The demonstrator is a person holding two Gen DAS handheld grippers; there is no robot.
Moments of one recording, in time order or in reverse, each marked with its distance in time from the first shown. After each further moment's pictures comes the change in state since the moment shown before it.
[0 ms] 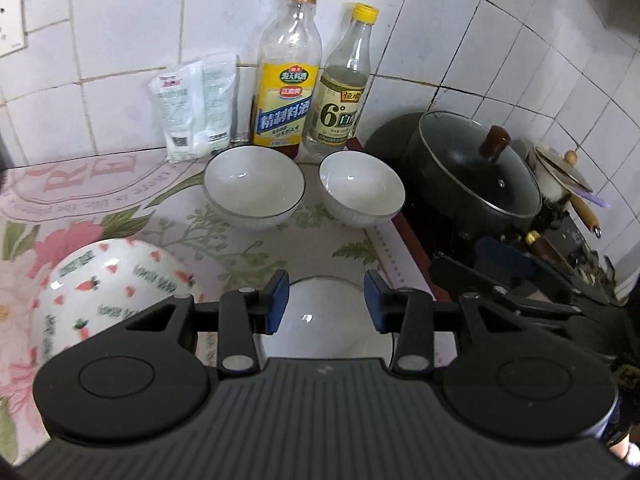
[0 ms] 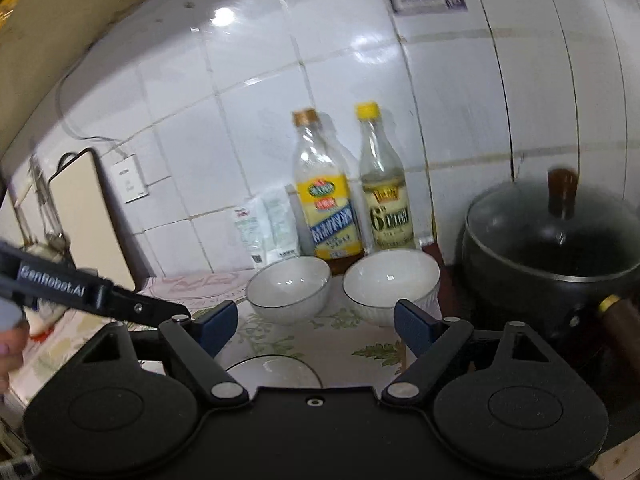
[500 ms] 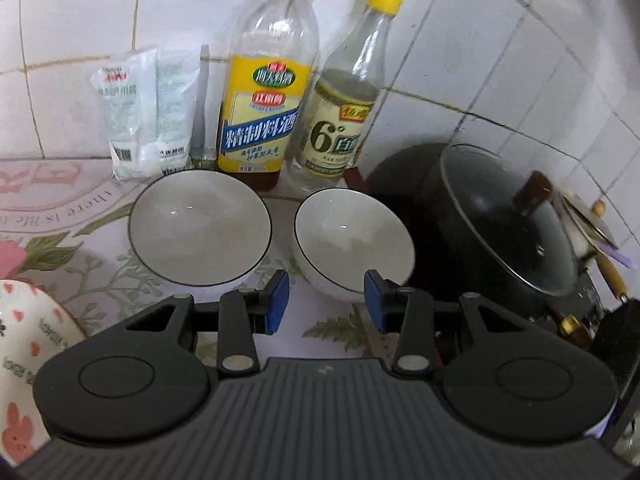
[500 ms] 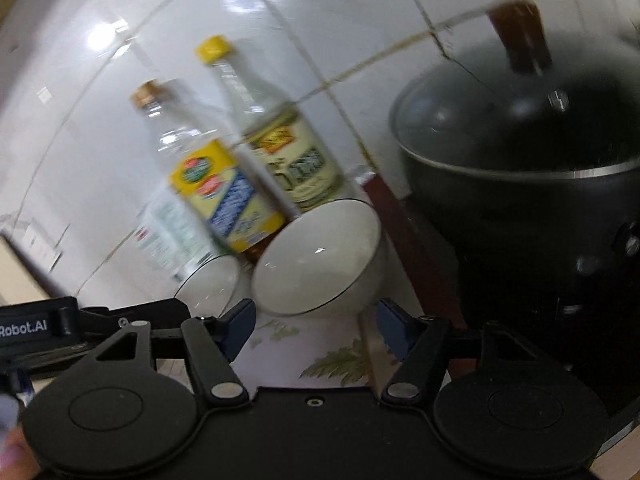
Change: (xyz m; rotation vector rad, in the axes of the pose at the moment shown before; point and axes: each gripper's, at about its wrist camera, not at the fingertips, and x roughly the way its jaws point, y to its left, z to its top) left arm 0.112 -0.014 0.035 -0.108 -0.047 0.012; right arm 0.103 -0.081 -0.010 0.384 0.084 -0.074
